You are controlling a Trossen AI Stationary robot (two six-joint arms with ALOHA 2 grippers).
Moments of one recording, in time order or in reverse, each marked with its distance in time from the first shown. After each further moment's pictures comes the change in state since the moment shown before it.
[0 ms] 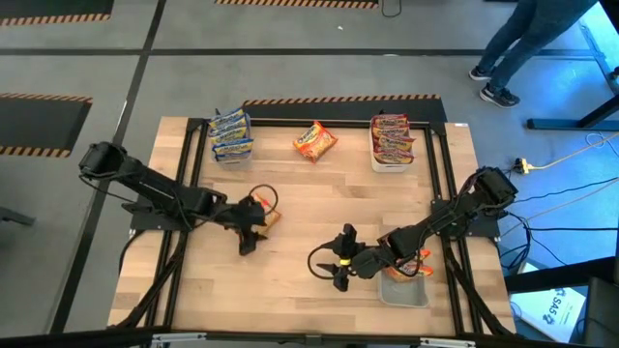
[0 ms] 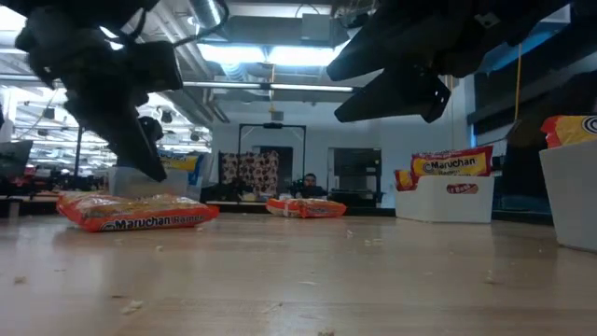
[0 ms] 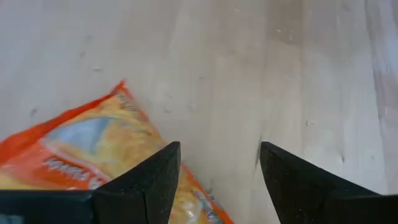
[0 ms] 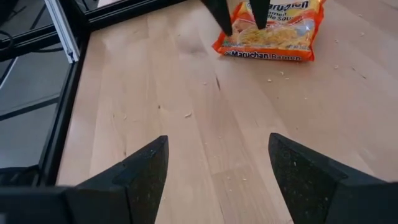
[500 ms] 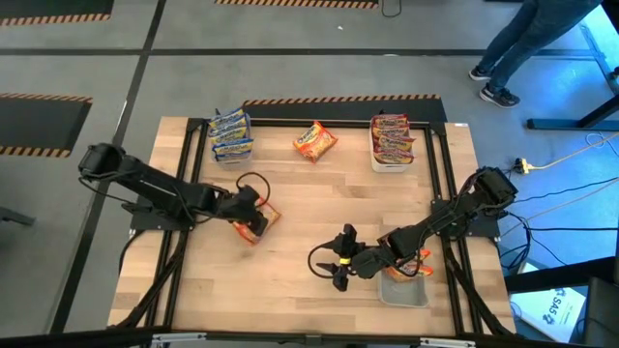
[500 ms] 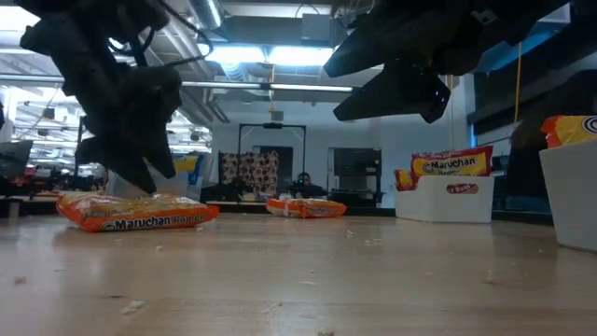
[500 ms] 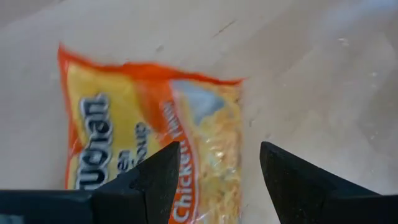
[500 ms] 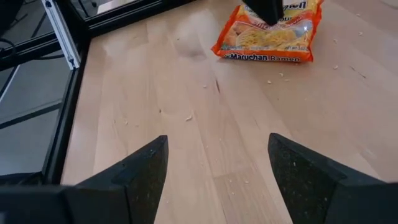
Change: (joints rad) left arm 0.056 0.001 0.026 -0.161 -0.166 -0.599; right arm 0.000 0.000 0.000 0.010 0.008 0.026
